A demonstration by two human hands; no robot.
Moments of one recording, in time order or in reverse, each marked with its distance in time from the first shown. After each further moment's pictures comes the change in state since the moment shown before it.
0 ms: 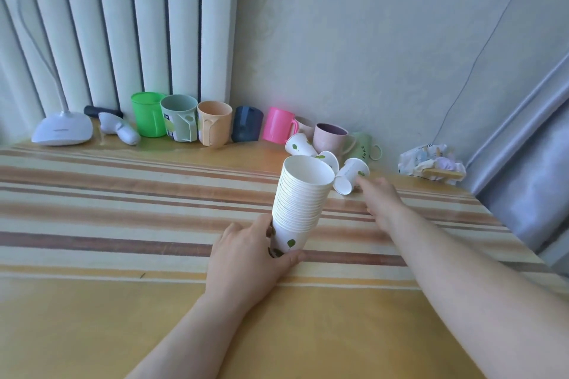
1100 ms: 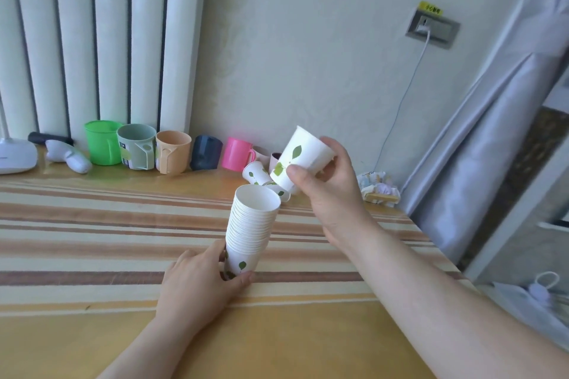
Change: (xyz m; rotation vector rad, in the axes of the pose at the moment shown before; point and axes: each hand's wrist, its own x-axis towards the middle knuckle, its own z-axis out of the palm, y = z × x) left_hand 0.000 0.002 -0.004 0.012 -0.019 -0.018; right_hand -0.161 -0.096 -0.024 0.409 -0.208 -0.602
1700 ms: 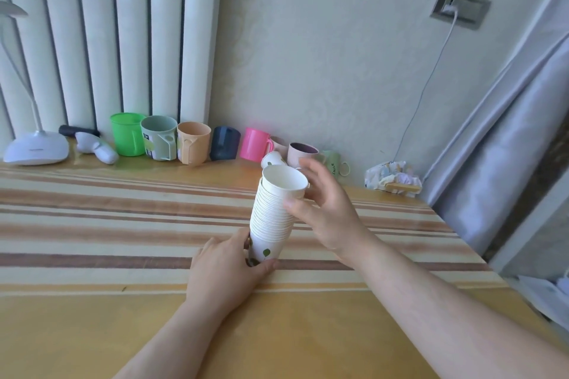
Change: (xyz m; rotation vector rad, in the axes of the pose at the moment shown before) left_hand -0.002 0.003 -0.002 -0.035 0.004 -0.001; right_hand -0.032 0.033 0.014 -0.152 -0.239 0.058
